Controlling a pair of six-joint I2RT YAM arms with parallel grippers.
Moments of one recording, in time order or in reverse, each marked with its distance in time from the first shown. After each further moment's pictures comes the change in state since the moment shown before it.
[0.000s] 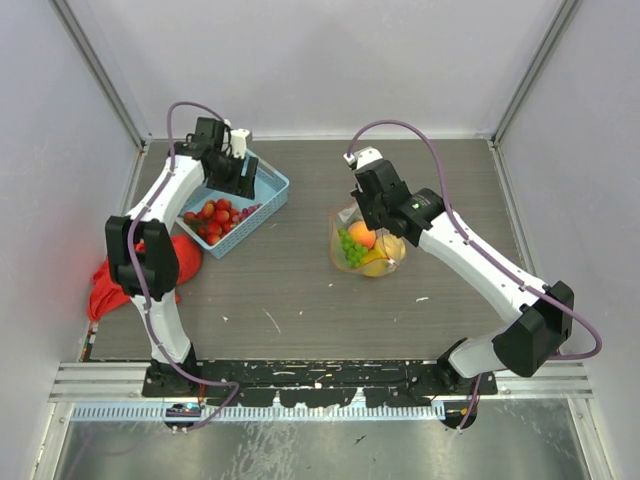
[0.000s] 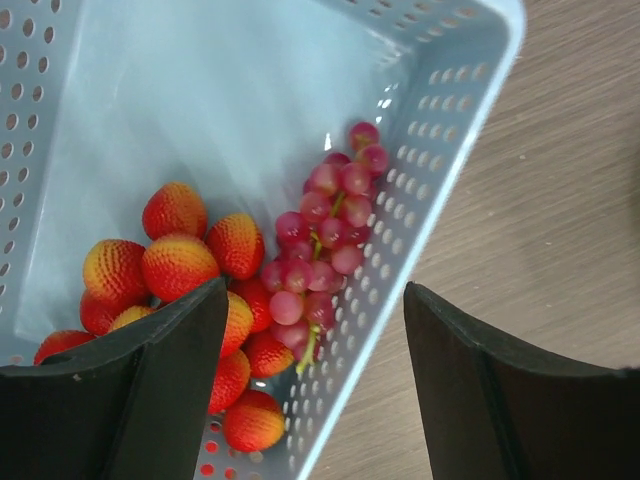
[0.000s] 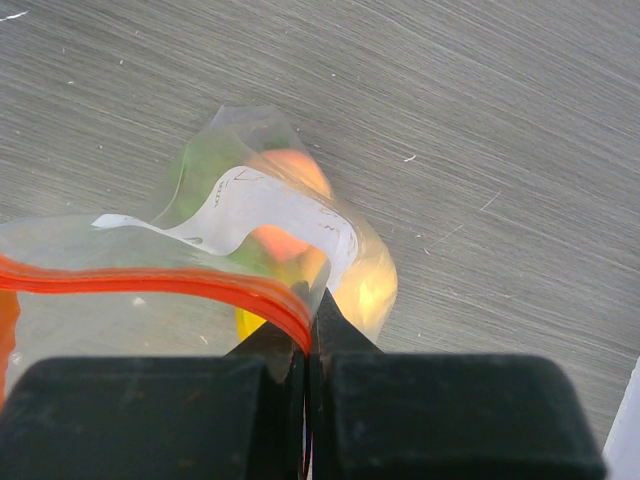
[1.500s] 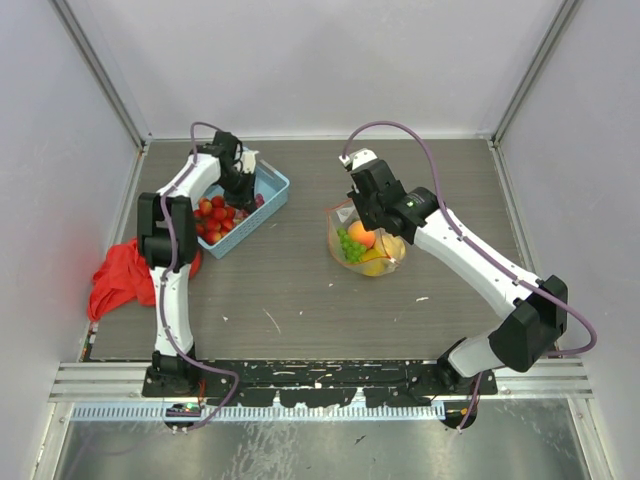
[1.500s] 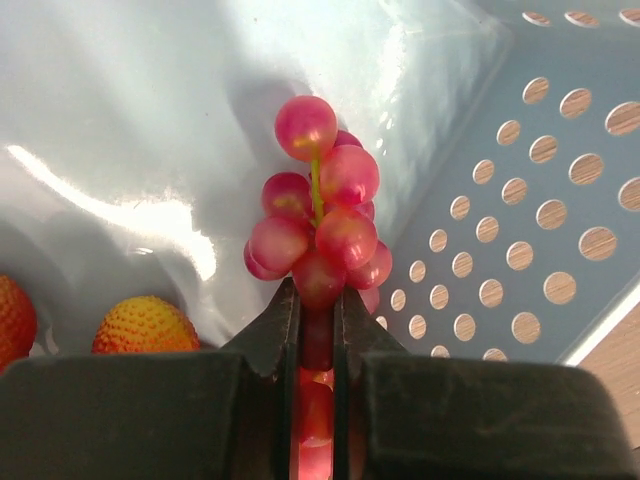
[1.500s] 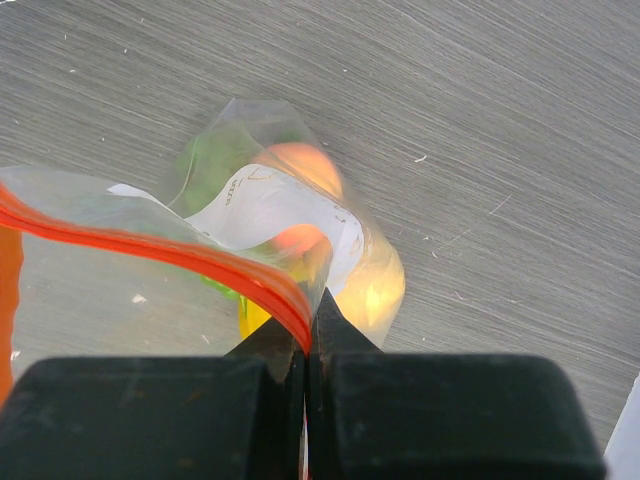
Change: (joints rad) left arm 0.020 0.376 0.203 -0.125 0.098 -0.029; right arm 0.000 0.032 0.005 0.004 -0.019 -0.018
